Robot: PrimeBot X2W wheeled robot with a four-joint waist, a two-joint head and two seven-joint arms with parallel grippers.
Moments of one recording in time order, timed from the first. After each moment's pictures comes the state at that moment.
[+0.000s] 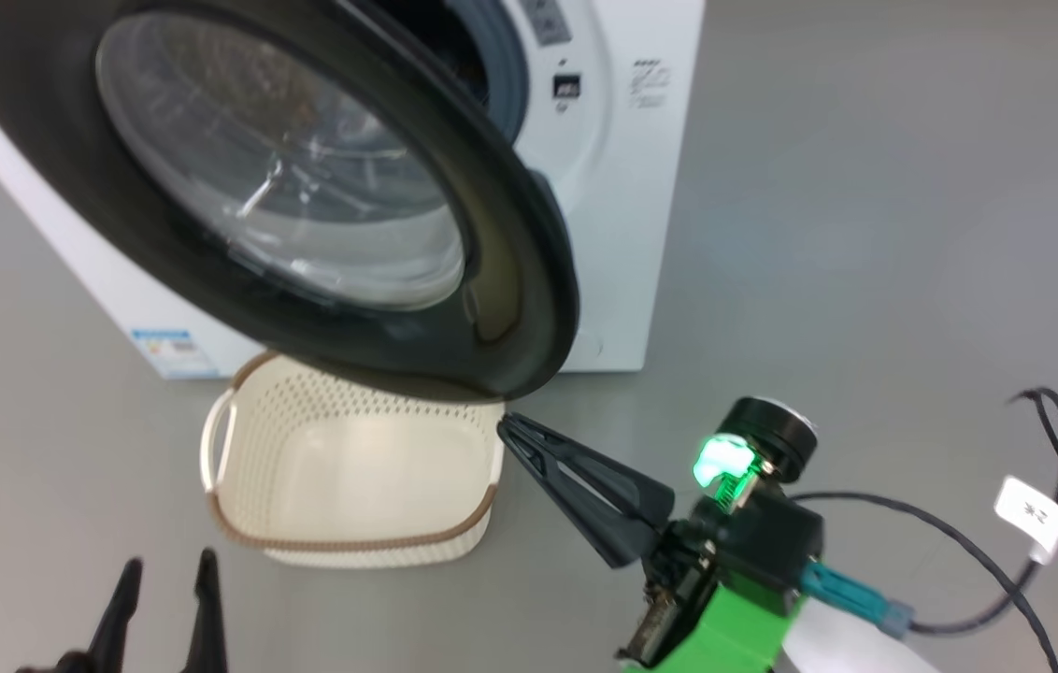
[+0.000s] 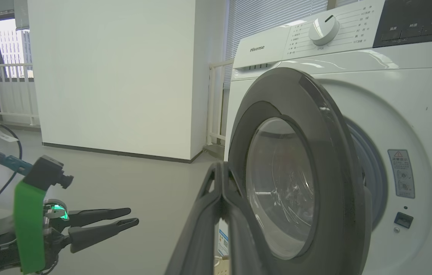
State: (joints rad) left arm 0.13 0.04 0.09 0.06 -0.26 -0.13 -0.26; right arm -0.35 -0.21 0.66 -0.10 0.29 0.12 -0.26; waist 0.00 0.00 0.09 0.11
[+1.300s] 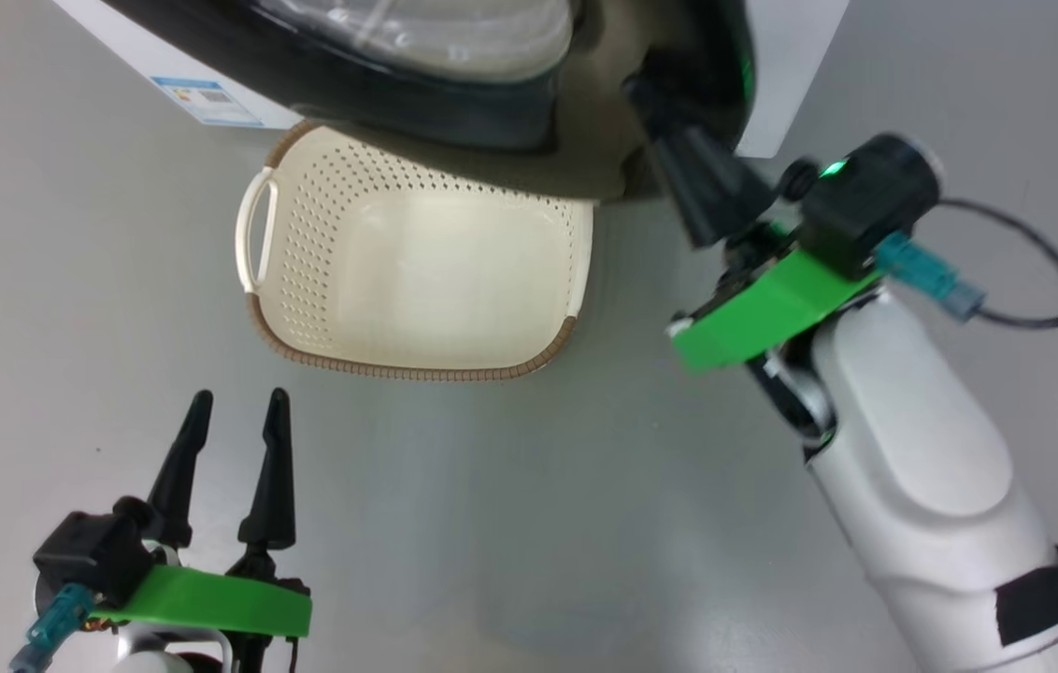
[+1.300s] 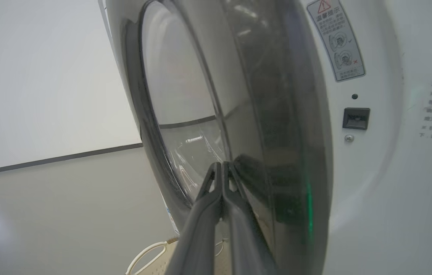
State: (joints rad) left arm -0.14 0.04 -0.06 0.06 -0.33 -0.13 -0.26; right arm -0.76 -0.08 0.33 0.31 0.21 0.13 -0.26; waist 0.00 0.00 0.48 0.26
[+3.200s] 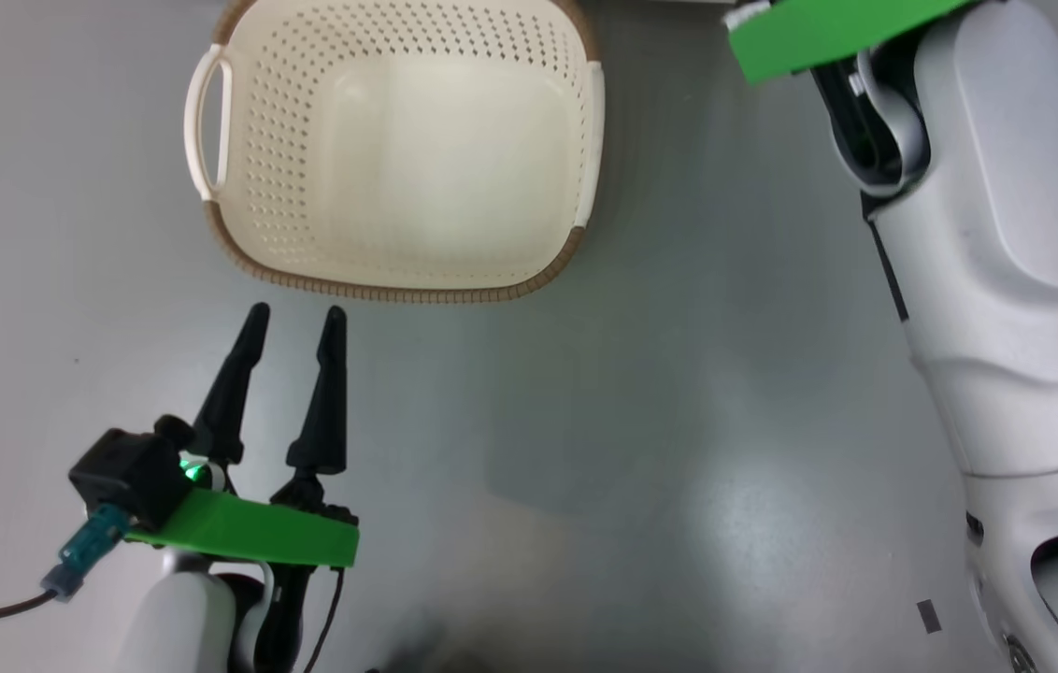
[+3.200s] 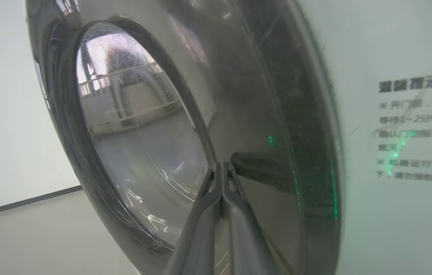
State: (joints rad) left arm -0.28 0.02 -0.17 0.08 -0.39 -0.13 -0.26; right arm -1.18 -0.08 0.25 0.45 0.26 0.14 -0.26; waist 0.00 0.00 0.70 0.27
